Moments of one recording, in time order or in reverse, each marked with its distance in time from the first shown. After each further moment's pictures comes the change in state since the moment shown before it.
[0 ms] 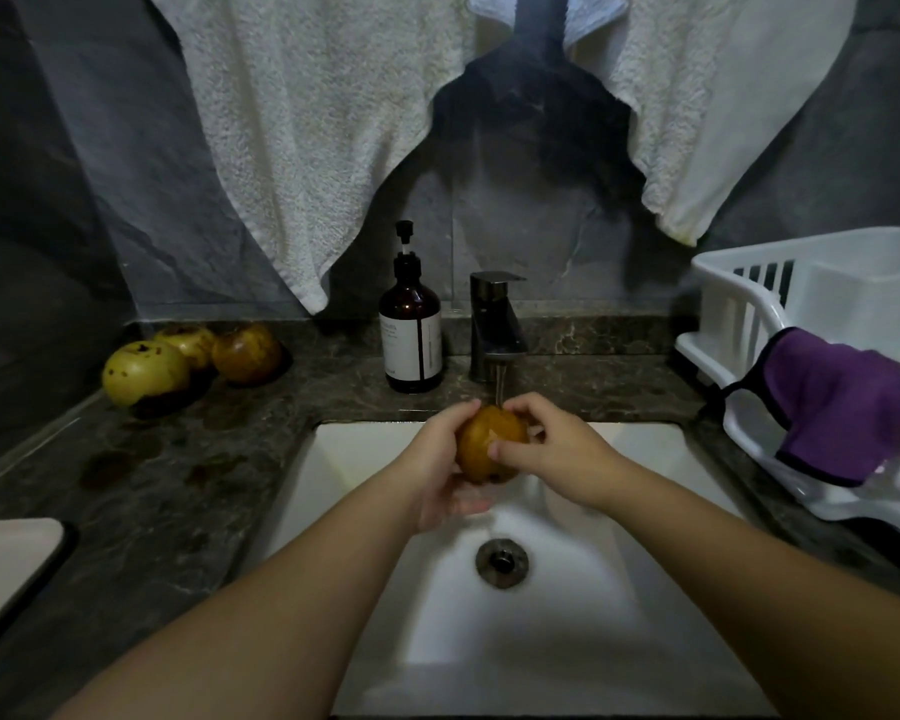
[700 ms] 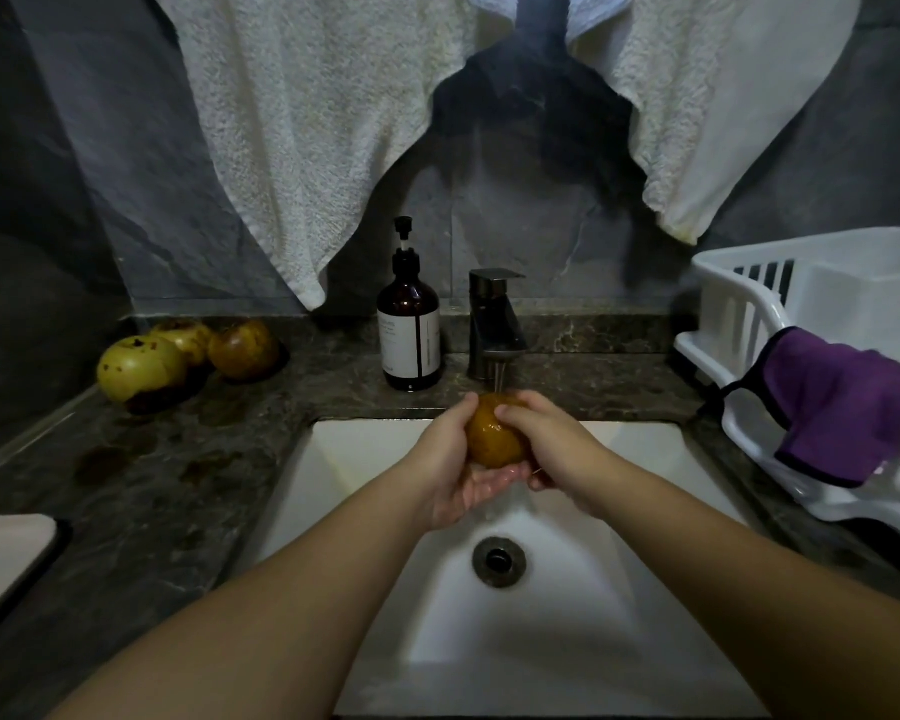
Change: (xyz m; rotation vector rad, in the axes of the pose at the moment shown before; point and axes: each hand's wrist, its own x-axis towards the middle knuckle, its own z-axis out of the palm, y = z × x) left_hand -0.002 0.000 0.014 -0.254 -0.102 -0.066; right_hand 0.008 -0.005 0.010 0.347 0.028 0.204
